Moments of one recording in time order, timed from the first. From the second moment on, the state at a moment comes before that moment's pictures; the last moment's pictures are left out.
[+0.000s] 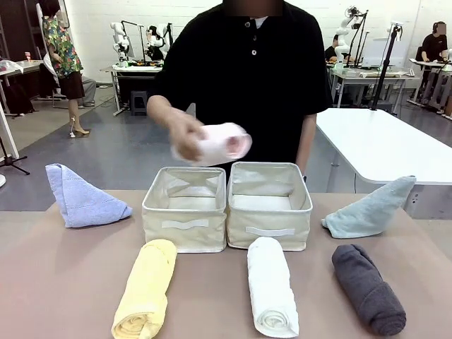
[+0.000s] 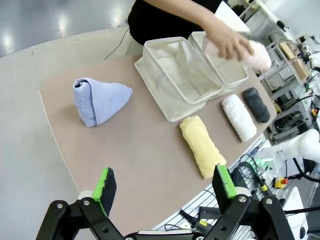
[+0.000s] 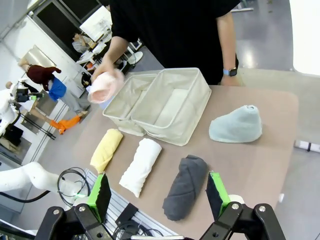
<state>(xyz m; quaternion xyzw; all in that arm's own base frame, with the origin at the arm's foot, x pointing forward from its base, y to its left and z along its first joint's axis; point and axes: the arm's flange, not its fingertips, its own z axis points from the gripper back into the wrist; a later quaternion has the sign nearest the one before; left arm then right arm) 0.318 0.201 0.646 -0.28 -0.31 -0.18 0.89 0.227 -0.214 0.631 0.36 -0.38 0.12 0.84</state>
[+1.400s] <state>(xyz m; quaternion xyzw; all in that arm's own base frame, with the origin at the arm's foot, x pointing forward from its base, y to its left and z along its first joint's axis) 0.551 0.056 0.510 0.04 -0.04 -0.47 0.88 0.227 -0.214 0.632 0.36 -0.38 0.11 0.85</state>
